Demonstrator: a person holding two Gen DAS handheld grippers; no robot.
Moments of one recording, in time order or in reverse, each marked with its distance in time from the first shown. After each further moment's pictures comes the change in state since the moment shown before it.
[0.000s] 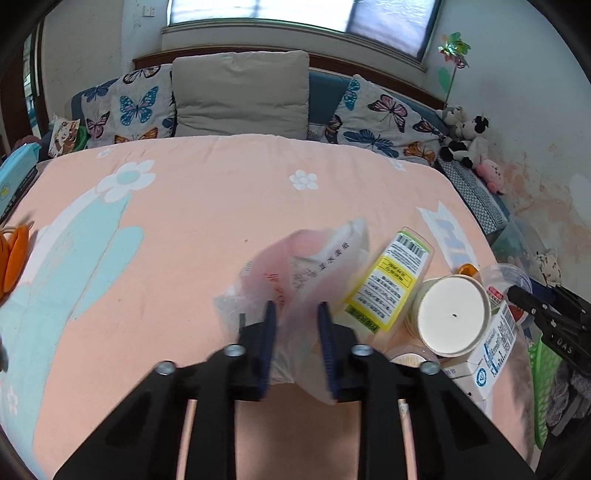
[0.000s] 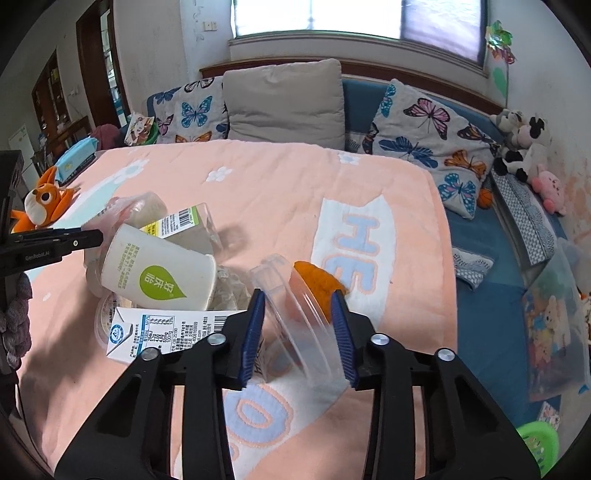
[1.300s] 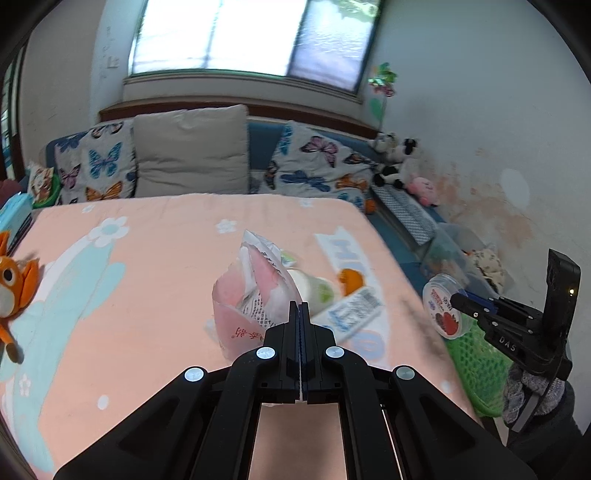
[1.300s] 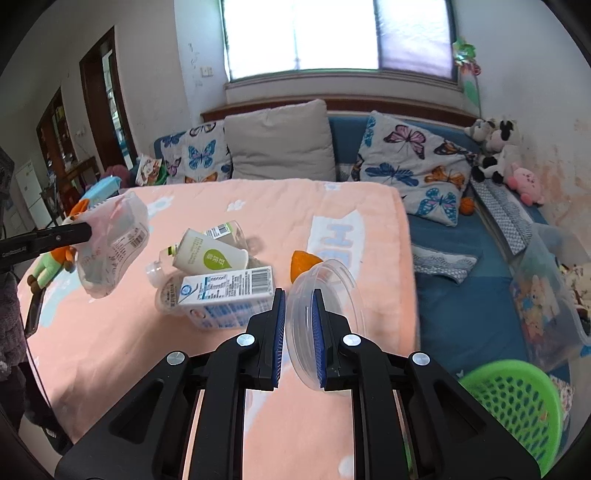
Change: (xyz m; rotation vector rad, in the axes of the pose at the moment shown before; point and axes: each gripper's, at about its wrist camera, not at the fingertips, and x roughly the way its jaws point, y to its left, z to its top) left arm -0.146 -0.079 -0.042 0.119 -0.176 -0.164; right arm -0.136 -0.007 -0.058 0.081 -0.163 0.006
